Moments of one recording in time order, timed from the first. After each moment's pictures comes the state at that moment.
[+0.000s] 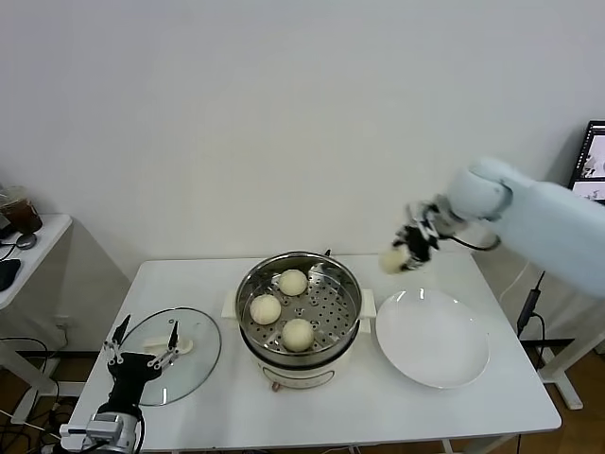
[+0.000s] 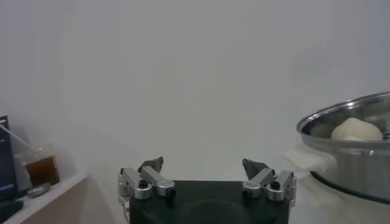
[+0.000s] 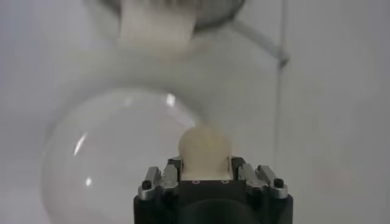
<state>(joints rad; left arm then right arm) 1.61 -1.28 -0.71 -2.04 -0.03 -0.08 -0.03 0.51 0.75 -1.07 1.48 0.22 -0.39 -1.09</state>
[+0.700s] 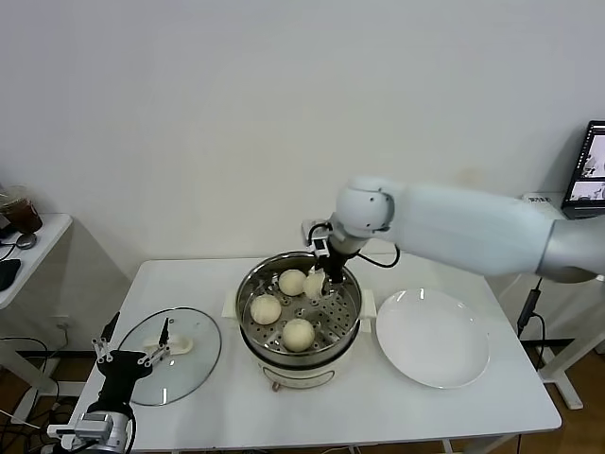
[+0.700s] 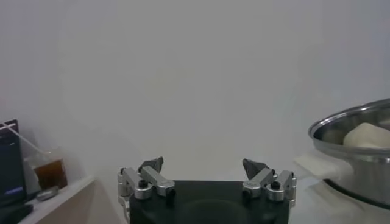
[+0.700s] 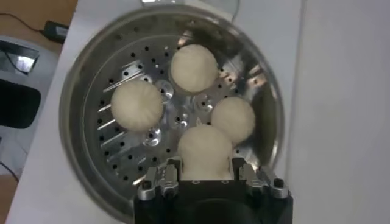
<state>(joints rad) 1.63 -1.28 -0.74 -2.06 -0.05 -0.08 -0.03 0.55 1.09 -1.28 1.43 0.42 -0.60 -0.95</state>
